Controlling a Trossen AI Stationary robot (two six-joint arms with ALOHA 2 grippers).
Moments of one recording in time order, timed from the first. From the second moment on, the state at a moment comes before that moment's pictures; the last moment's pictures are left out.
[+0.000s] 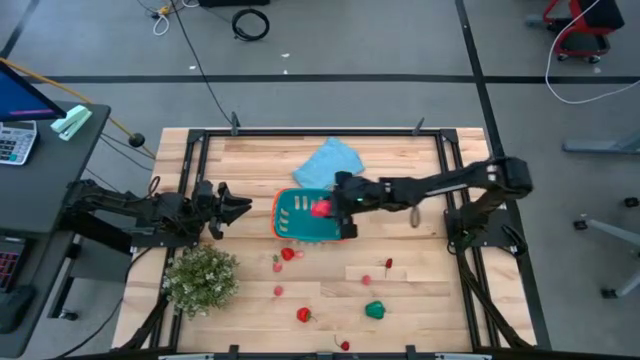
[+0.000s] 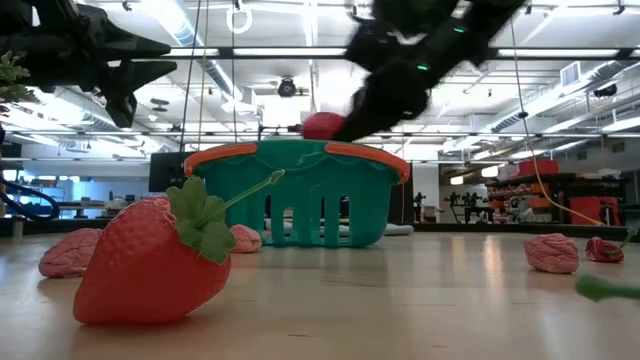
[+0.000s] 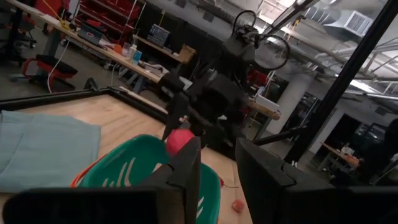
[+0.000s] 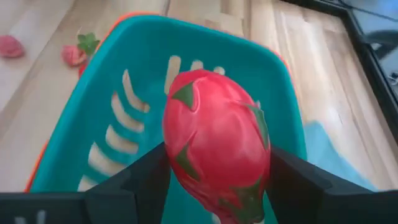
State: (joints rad) left arm -0.19 0.25 0.01 0.41 -0.37 -0.46; right arm -0.04 1.67 1.01 -0.01 0.05 -0.23
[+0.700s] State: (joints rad) left arm -0.19 0.26 0.01 0.40 -0.37 -0.47; right arm -0.04 1.97 1.44 -0.53 0.13 -0.24
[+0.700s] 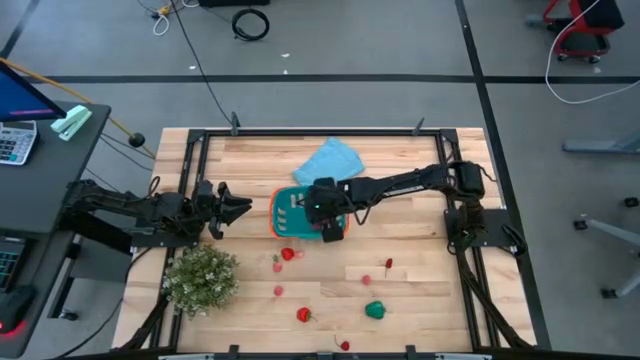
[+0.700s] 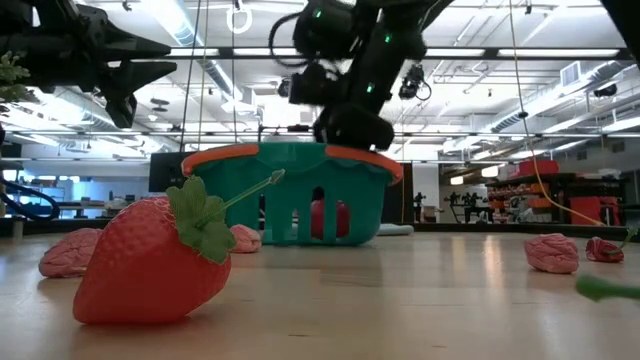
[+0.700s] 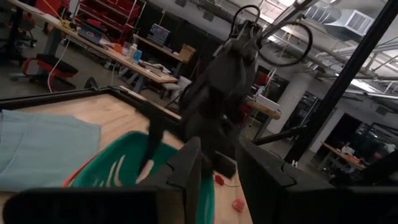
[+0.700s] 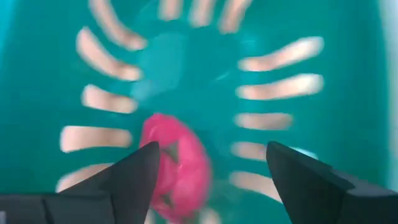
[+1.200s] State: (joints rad) left arm -0.20 0.46 0.43 -0.05 -0.36 -0.50; right arm -0.04 1.45 1.42 -0.79 0.30 0.02
